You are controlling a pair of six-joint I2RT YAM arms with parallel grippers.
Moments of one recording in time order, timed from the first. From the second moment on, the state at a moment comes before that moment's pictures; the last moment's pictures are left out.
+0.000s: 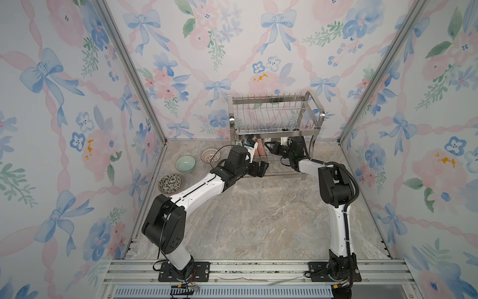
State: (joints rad) left arm -0.61 1.64 1.25 -0.07 0.14 -0.26; right arm 0.24 2.32 1.63 0.45 -0.61 0.59
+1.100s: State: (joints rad) left arm -0.60 1.64 1.25 -0.07 0.14 -0.26; right arm 0.24 2.30 1.73 0.05 -0.61 0.35
